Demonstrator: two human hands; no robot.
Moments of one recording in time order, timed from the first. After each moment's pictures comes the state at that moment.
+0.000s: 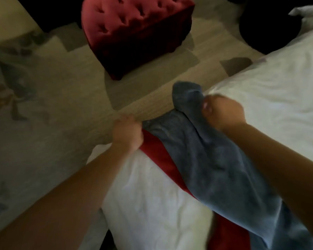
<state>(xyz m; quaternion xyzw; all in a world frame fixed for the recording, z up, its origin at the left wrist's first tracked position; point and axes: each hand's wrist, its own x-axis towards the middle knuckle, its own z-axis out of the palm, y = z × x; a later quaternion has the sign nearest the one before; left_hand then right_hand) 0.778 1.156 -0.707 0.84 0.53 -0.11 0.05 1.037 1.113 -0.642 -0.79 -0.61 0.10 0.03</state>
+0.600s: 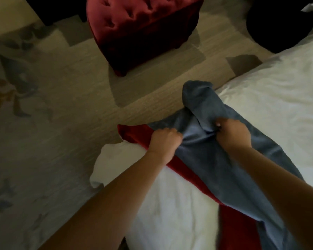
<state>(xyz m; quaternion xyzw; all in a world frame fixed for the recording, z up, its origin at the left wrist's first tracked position) 0.816 1.128 -0.700 0.92 0.36 -0.08 0.12 1.013 1.085 -0.683 -0.84 -0.52 0.15 -0.03</state>
